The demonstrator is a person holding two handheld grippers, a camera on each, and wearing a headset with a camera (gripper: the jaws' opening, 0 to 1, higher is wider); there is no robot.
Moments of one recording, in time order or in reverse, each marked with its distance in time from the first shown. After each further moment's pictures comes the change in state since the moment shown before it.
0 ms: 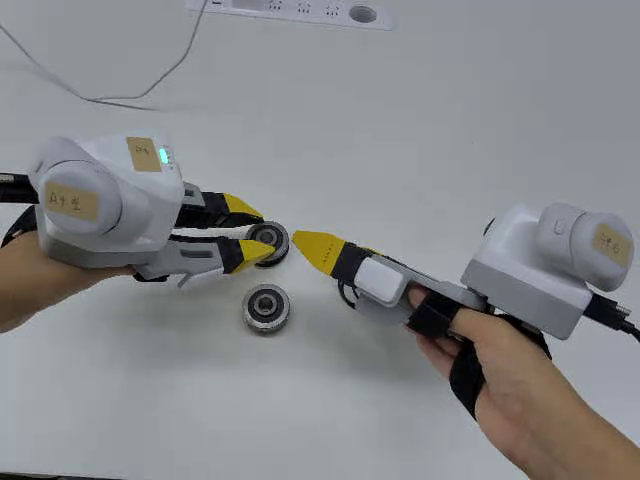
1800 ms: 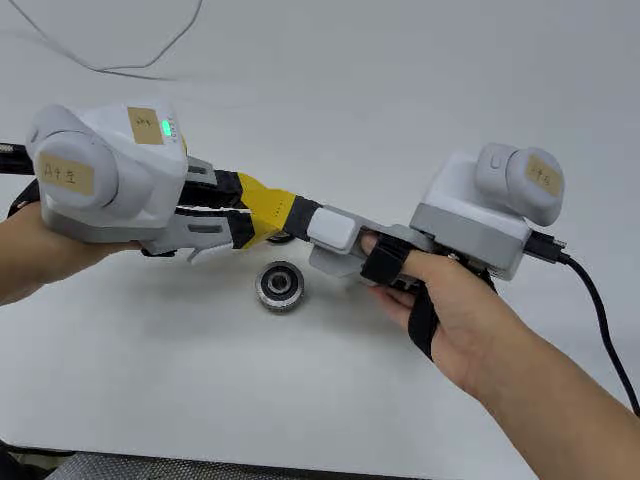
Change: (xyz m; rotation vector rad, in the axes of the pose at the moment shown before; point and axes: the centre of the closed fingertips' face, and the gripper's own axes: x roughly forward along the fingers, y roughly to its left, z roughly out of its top) left arm 0.003 -0.001 -0.002 0.016 -0.019 -0.041; right arm 0.046 0.015 -0.019 0.105 0.099 0.057
